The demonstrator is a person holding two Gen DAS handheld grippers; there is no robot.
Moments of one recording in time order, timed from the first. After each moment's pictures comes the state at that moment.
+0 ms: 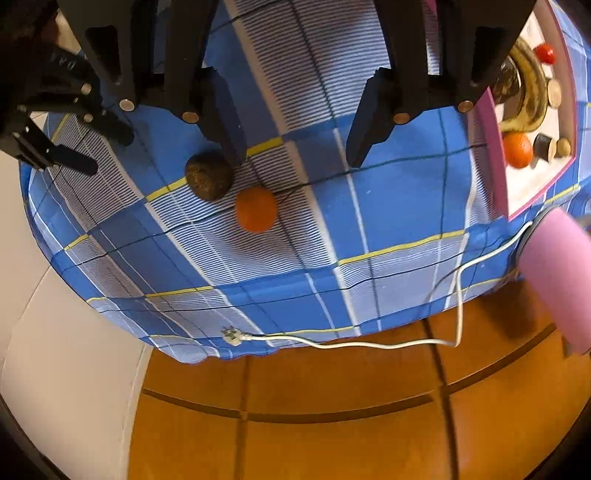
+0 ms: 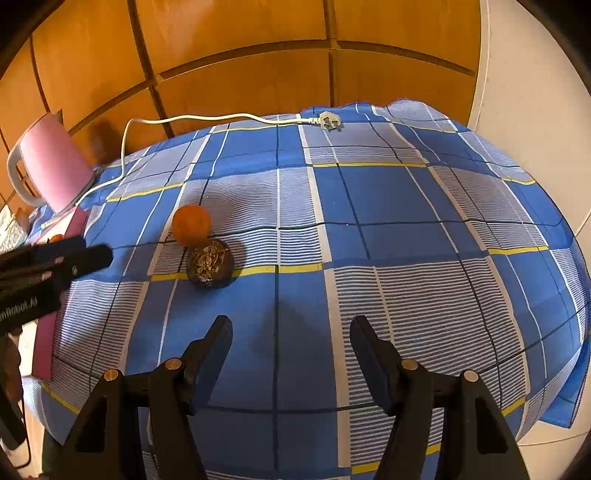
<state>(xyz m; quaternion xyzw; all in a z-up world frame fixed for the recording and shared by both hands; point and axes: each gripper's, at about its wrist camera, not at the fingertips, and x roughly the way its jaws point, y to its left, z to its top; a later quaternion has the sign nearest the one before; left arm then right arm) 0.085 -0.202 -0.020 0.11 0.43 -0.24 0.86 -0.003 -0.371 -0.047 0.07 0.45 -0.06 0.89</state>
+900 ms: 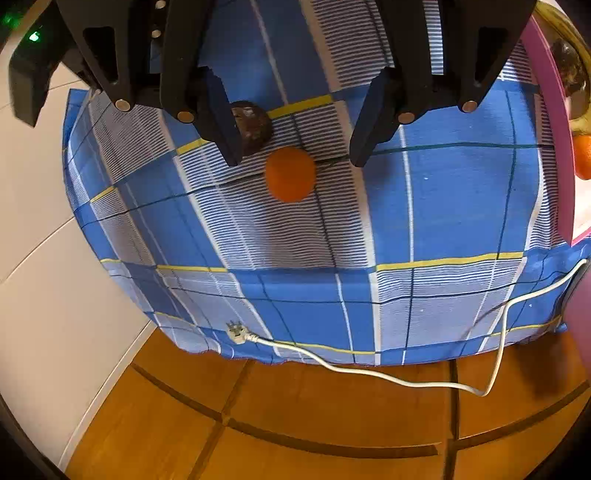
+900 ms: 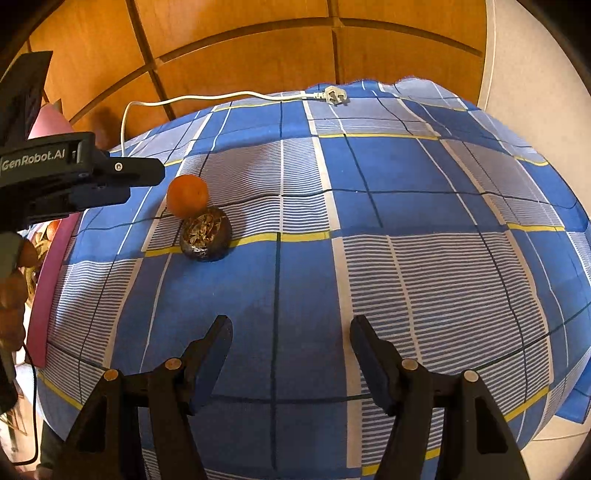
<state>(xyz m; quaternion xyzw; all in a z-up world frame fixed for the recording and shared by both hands) 0.135 -0.218 -0.033 0.00 0.50 -0.27 0.82 -0.003 -0.372 -0.072 0.08 0.48 -0.05 0.87</state>
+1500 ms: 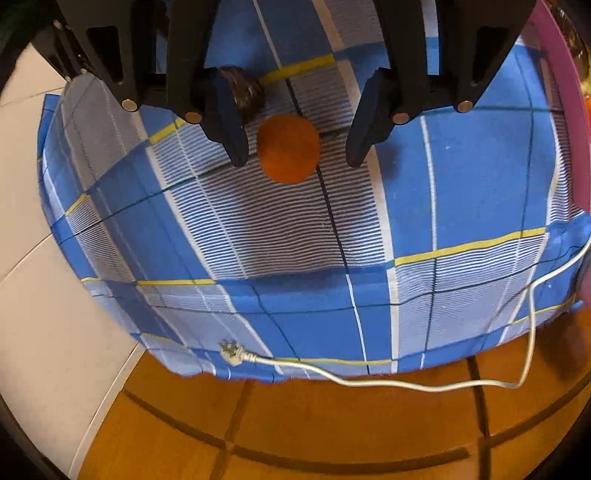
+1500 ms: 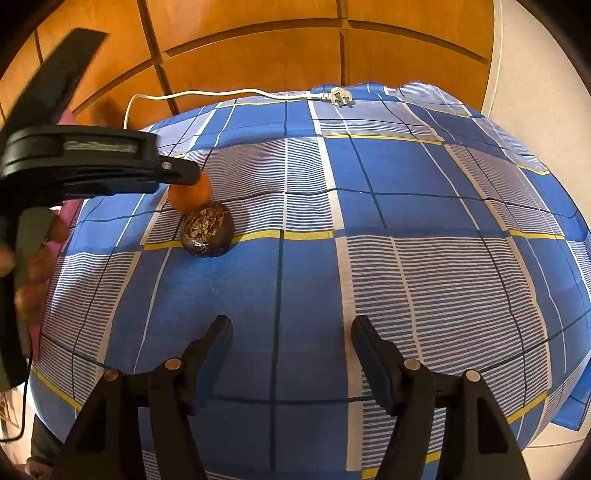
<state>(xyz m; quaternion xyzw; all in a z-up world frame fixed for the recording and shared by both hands) 0.162 -0.253 -0.059 0.05 0.51 -0.26 0.81 -0.003 -0.367 -0.075 0.07 0.47 -0.05 0.88</state>
